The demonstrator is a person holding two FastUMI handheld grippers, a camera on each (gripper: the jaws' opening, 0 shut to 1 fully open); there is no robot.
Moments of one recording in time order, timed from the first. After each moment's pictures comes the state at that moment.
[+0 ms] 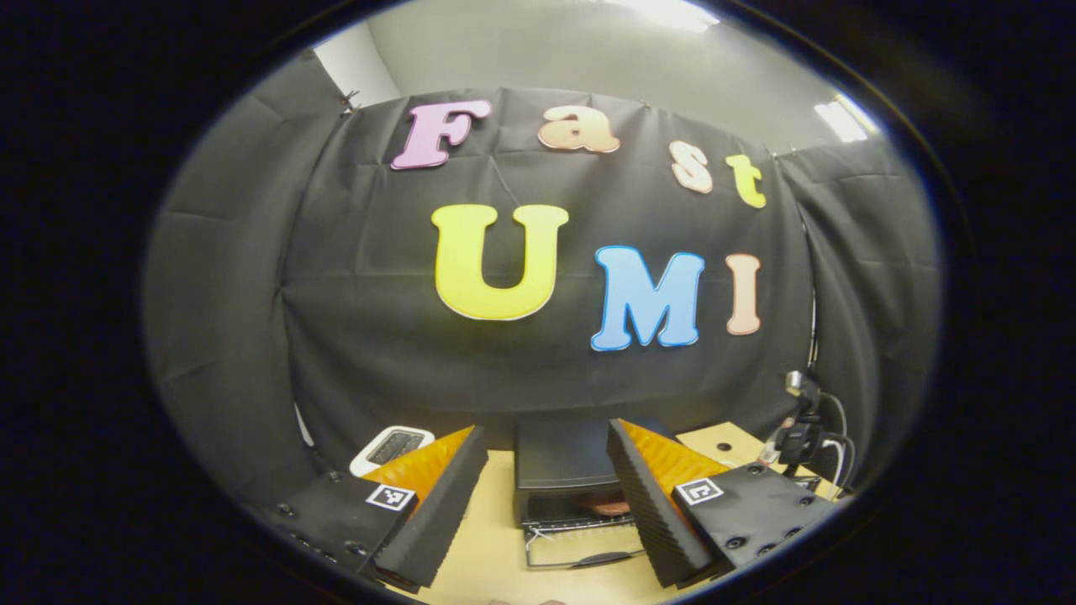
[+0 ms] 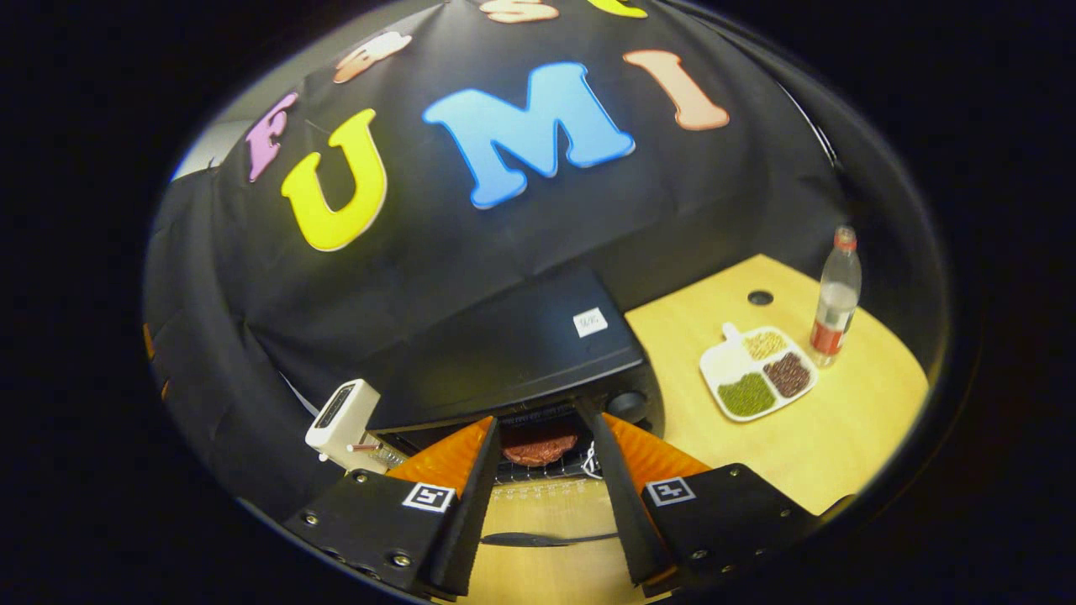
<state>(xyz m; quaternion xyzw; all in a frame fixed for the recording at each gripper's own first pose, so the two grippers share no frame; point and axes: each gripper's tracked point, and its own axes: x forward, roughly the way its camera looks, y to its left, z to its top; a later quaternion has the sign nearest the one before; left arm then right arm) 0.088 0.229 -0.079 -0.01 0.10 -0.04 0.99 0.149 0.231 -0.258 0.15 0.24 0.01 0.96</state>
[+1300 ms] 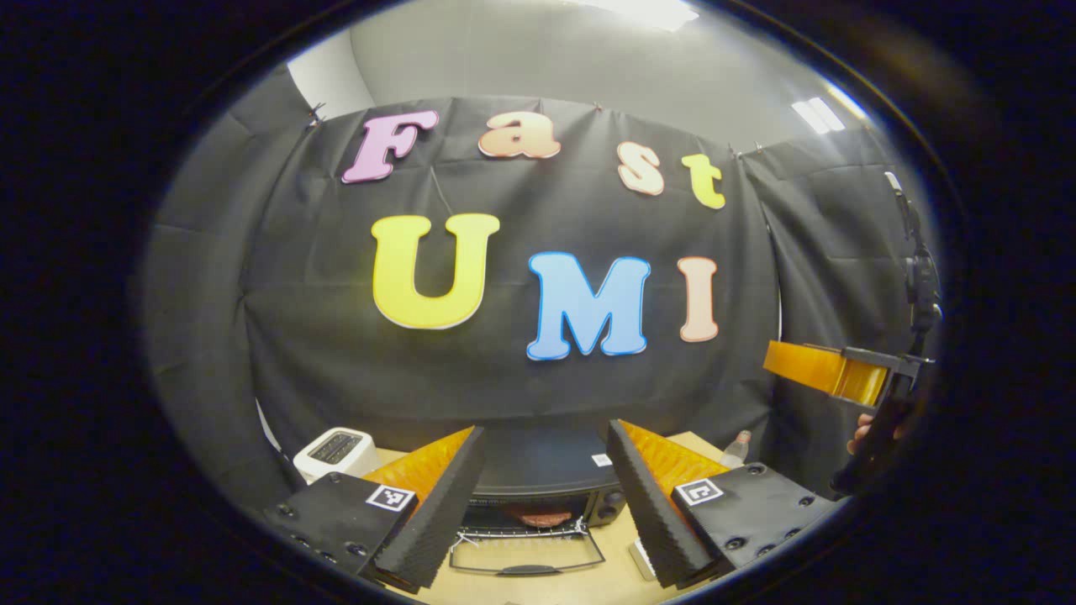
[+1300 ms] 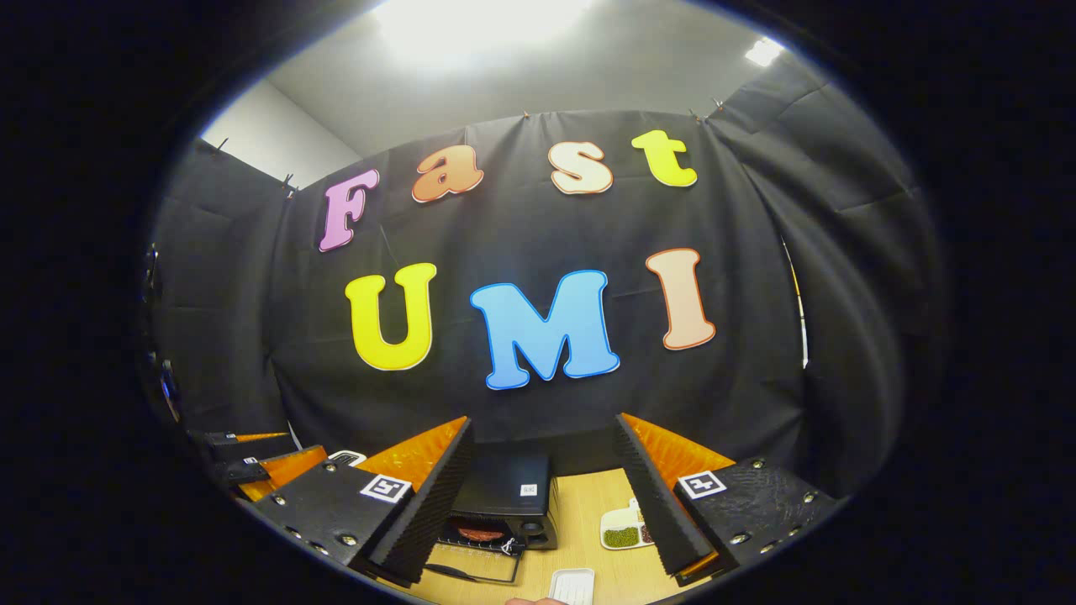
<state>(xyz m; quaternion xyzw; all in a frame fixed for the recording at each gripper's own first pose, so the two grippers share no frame) 0.085 0.111 -0.098 -0.01 0.11 -0.07 0.99 0.083 0.136 -0.037 0.04 0.04 0.01 1.00</state>
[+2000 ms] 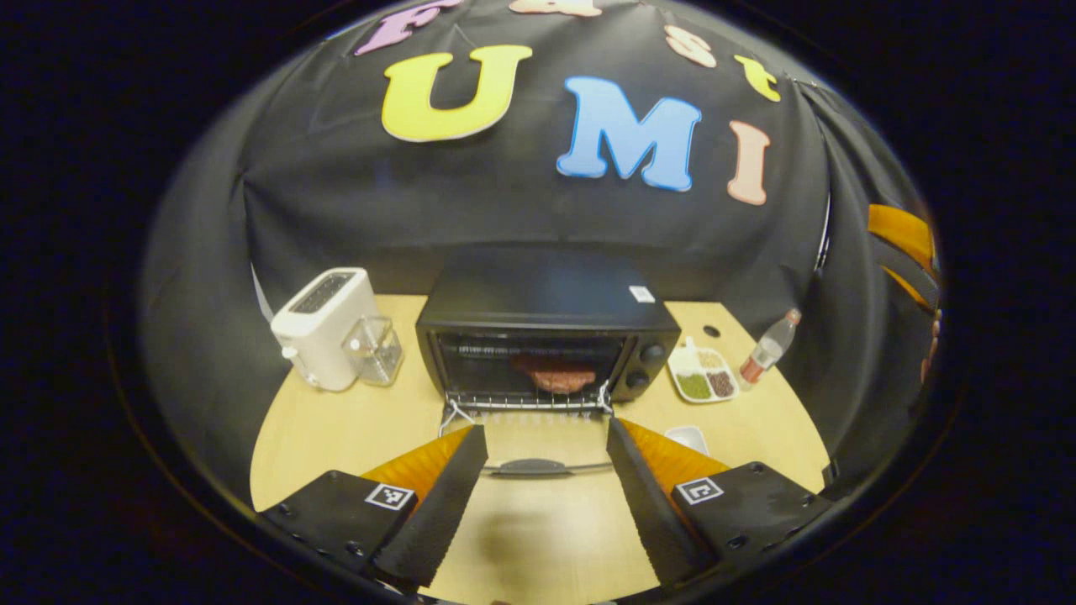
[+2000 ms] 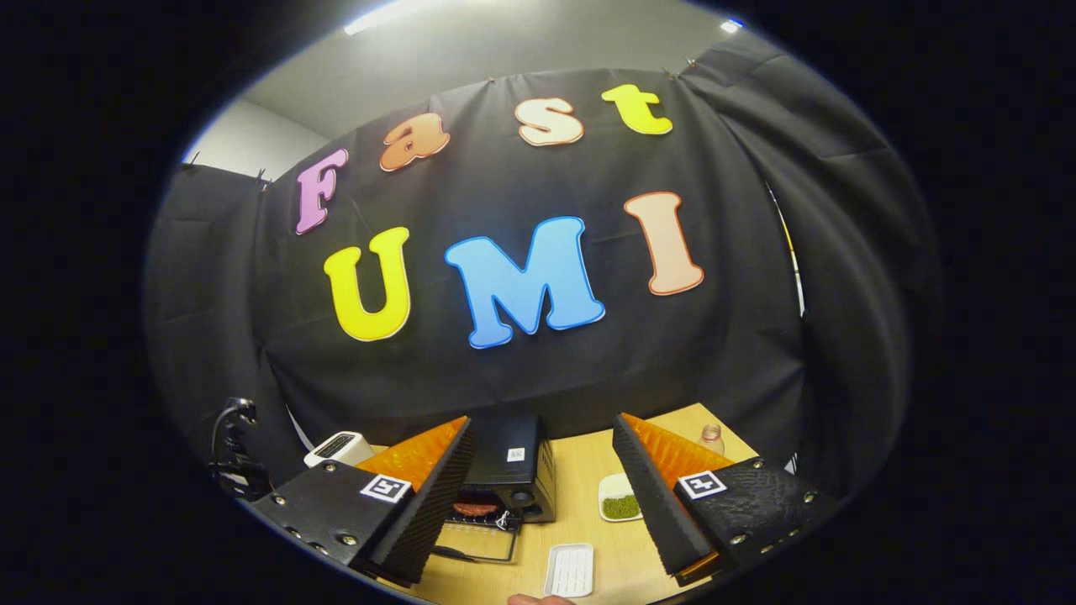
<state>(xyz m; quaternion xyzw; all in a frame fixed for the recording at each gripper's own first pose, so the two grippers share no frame) 0.054 0.127 -0.312 -0.02 0.40 -0.04 0.92 0.089 0.100 -0.097 0.08 0.11 0.00 0.99</state>
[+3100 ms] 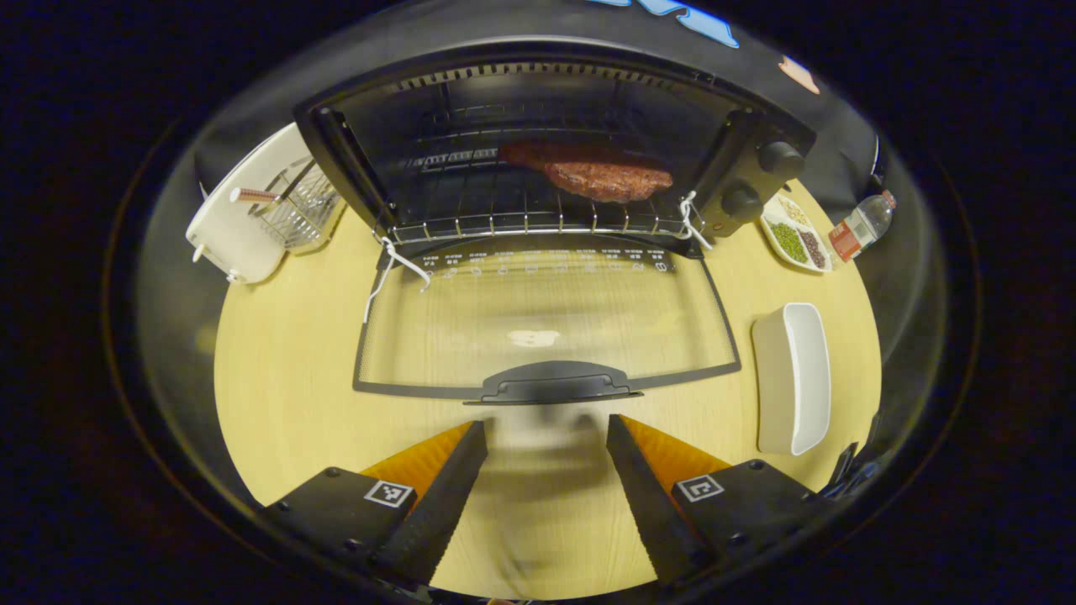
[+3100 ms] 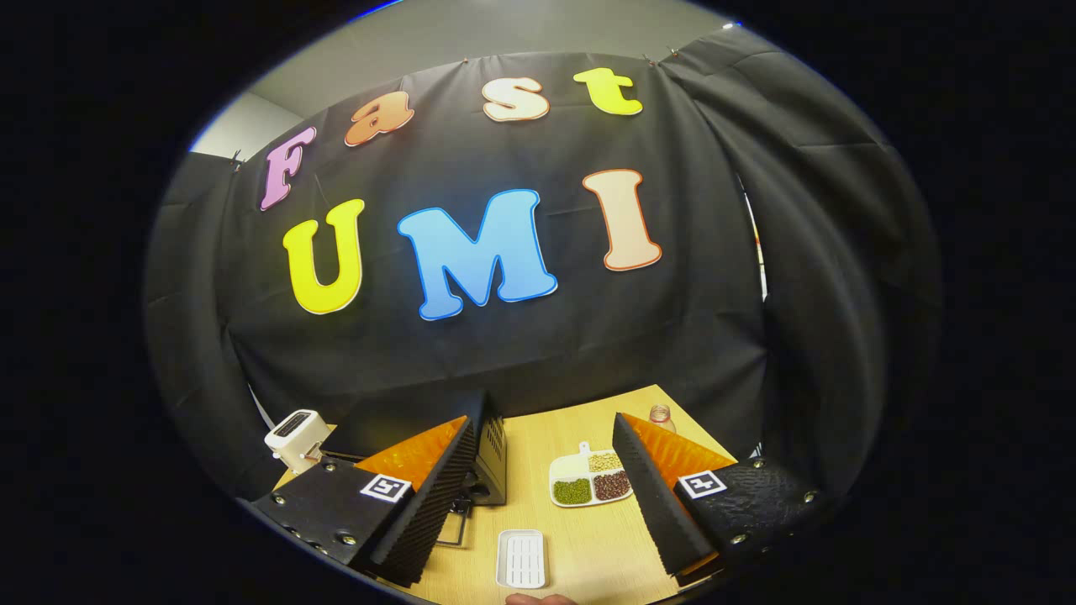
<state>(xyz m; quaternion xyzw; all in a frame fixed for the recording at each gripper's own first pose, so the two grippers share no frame) 0.036 0.134 -0.509 0.01 0.63 -0.03 0.78 0.083 0.049 -0.131 0.06 0.15 -0.06 0.99</state>
